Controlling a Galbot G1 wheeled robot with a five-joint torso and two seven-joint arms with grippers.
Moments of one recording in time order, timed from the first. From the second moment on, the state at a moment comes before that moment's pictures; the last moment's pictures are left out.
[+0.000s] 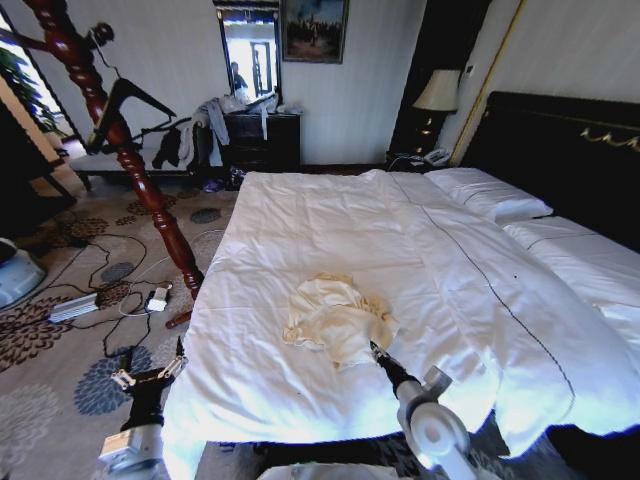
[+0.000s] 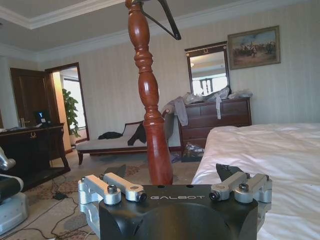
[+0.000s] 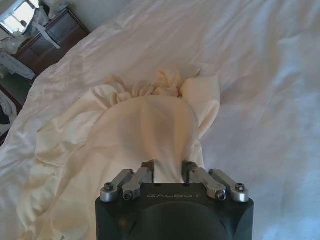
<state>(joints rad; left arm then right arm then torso) 1.87 -1.55 -0.83 -2.20 -0.11 -0.19 -0.11 -1.59 1.16 0.35 2.12 1.07 -0.14 0.51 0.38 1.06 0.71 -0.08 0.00</state>
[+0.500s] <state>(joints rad) 1.86 -1.55 -0.84 -2.17 -0.12 -0.20 -0.11 -1.62 1.02 0.41 2.24 1.04 0.08 0.28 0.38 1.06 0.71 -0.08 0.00</state>
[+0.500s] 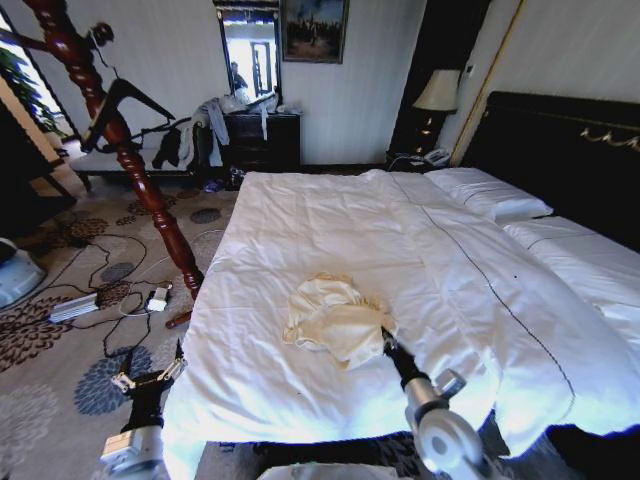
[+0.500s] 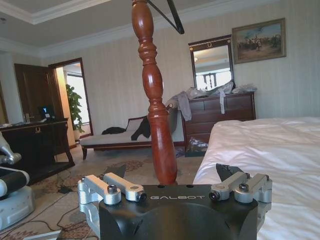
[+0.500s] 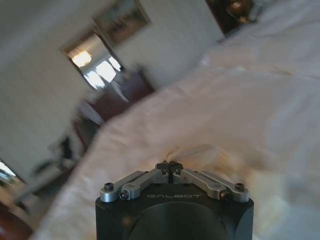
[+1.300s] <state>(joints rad) 1.86 -1.45 -0.72 -2.20 -0.22 -0.26 0.08 -1.54 0.72 0.62 2.51 1.35 0.16 0.10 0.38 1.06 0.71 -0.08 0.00</state>
